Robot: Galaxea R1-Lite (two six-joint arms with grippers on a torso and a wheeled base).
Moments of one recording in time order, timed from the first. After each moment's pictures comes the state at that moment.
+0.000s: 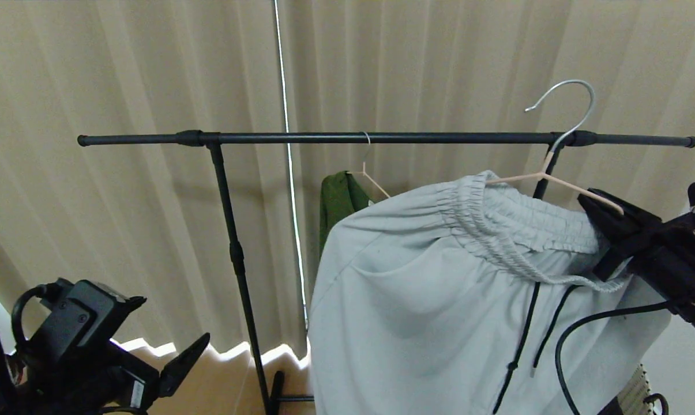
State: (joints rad) left arm -0.36 1.27 -0.12 -0.85 0.12 0.32; right arm 0.20 1.47 -0.27 -1.39 0.02 -0.24
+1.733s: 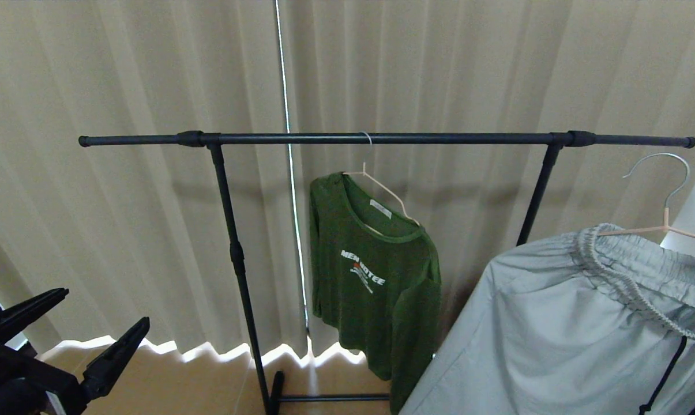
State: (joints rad) left arm -0.21 1.01 -0.07 -0.85 0.06 0.28; right arm -0.24 1.01 -0.44 -0.38 -0.17 -0.48
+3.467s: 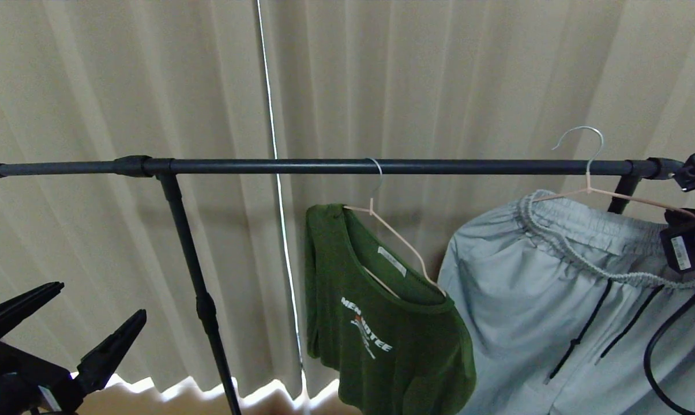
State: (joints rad) left arm -0.22 1.00 -0.08 -0.85 0.06 0.26; right arm -0.02 1.34 -0.68 -0.40 -0.33 -0.44
